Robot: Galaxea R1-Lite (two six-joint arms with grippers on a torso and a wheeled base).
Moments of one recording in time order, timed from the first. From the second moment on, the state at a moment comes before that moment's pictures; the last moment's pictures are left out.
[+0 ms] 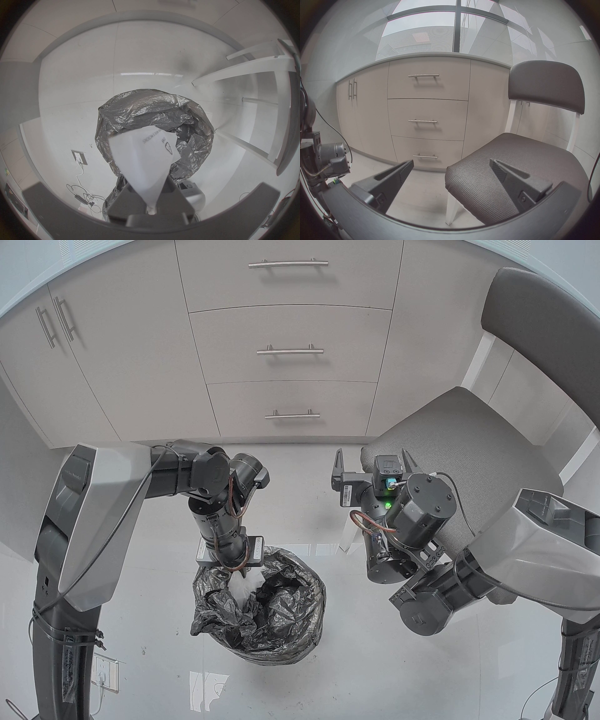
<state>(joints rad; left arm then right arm) -0.45 2.41 -2.00 0.92 0.02 -0.42 0.72 2.26 -1.09 -1.55 -0.75 -0.30</state>
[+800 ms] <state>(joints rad) -0.47 2.42 -2.00 0.87 0.04 -0.41 0.72 2.26 -1.09 -1.55 -0.75 -0.30</state>
